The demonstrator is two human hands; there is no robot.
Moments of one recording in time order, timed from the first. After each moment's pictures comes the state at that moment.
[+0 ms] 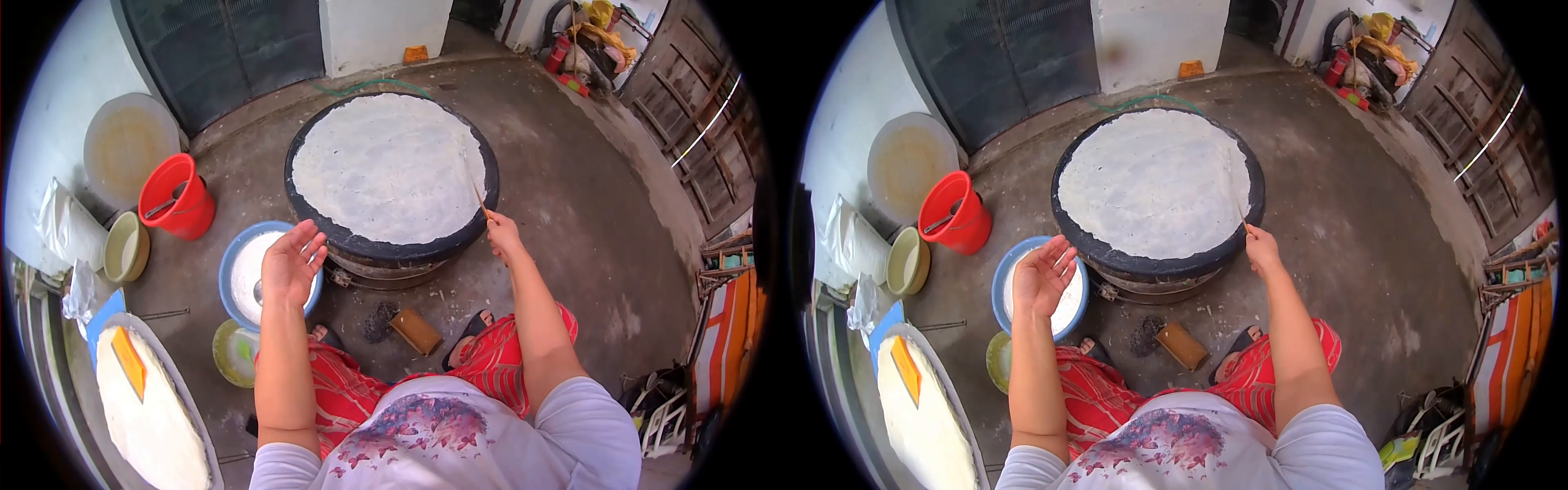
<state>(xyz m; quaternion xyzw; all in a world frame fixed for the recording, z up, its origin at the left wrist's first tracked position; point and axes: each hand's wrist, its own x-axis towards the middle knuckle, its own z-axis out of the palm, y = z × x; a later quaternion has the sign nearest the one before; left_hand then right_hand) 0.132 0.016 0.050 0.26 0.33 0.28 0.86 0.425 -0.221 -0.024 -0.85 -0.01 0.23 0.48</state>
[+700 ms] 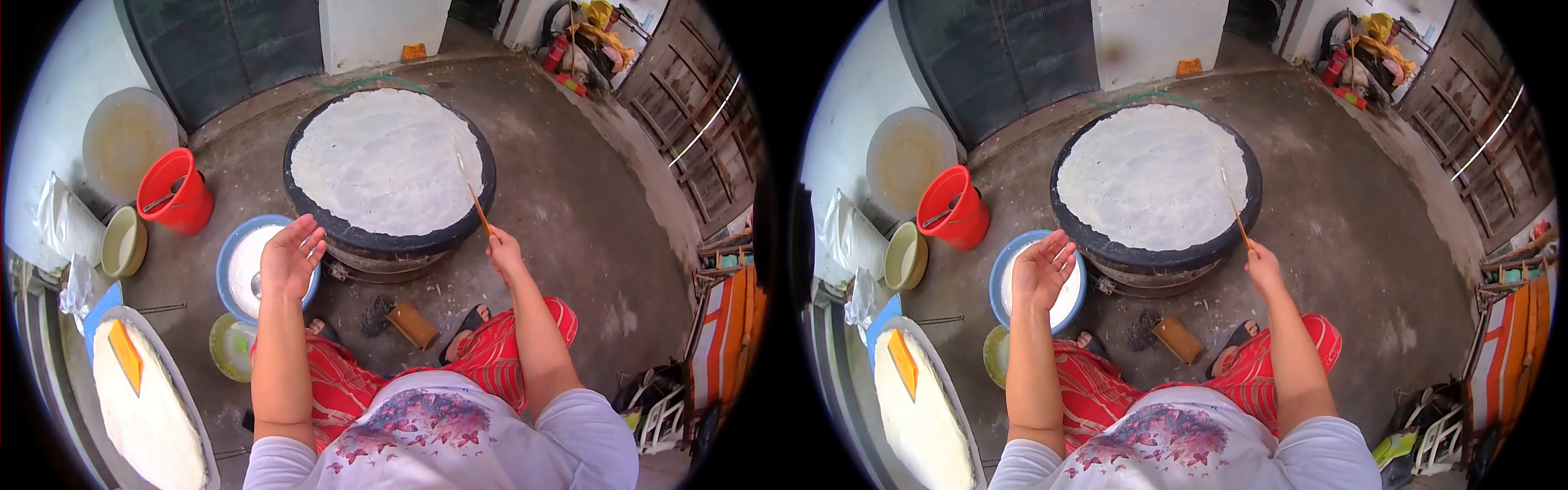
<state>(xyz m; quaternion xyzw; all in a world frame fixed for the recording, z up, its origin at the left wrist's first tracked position) 0.126 0.013 0.043 0.27 0.32 0.28 0.86 0.398 -0.262 -0.053 -0.82 -0.05 0.23 0.52</state>
